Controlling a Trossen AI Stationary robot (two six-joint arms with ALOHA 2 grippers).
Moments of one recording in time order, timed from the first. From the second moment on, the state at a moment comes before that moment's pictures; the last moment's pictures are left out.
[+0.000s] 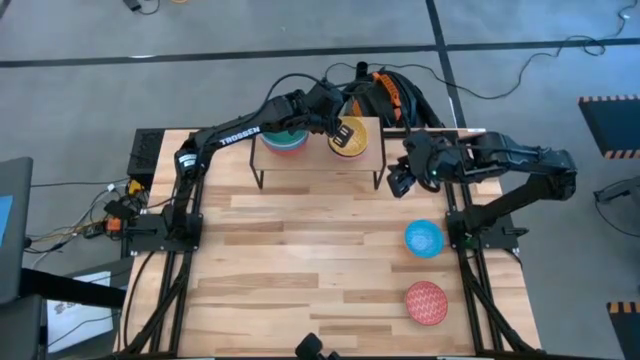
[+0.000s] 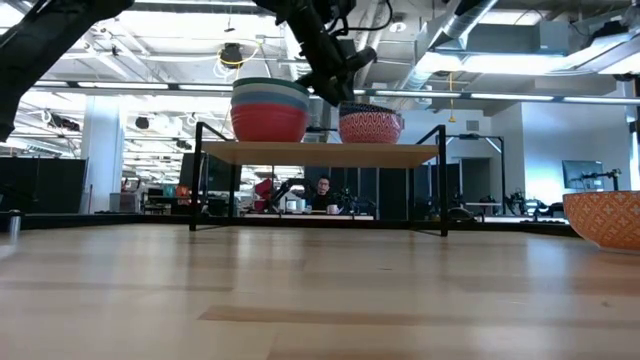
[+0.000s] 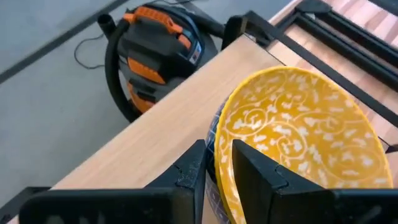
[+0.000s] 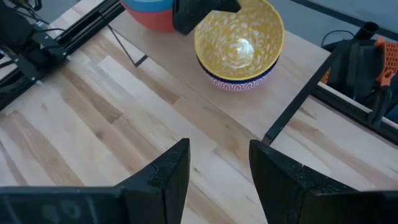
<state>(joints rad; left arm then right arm) 0.42 2.06 2.12 -0.78 -0.25 -0.27 0.05 1.26 1.62 -1.29 0.52 0.79</state>
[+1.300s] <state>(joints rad) 0.43 2.07 2.15 -0.90 -0.41 -0.22 0.05 1.26 1.62 -1.27 0.48 0.82</state>
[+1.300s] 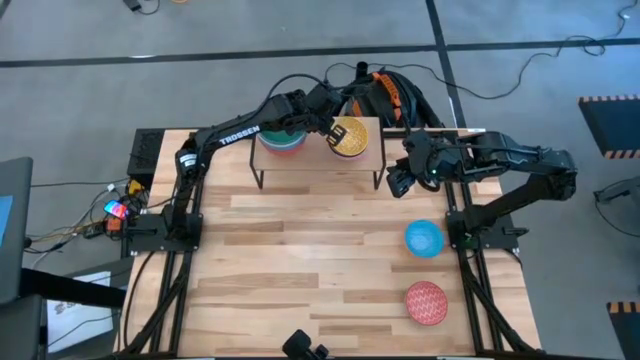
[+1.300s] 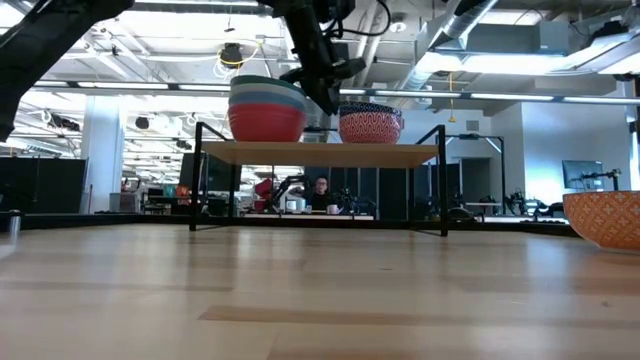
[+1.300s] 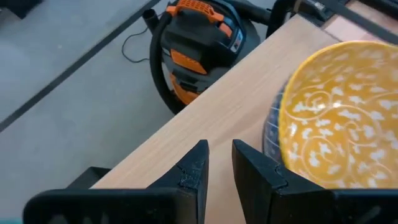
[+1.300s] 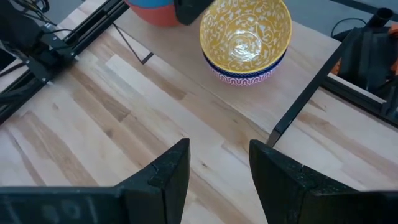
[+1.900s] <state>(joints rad) 0.37 1.97 2.15 -0.89 -0.44 -0.18 0.05 1.27 1.52 -1.29 0.49 0.84</state>
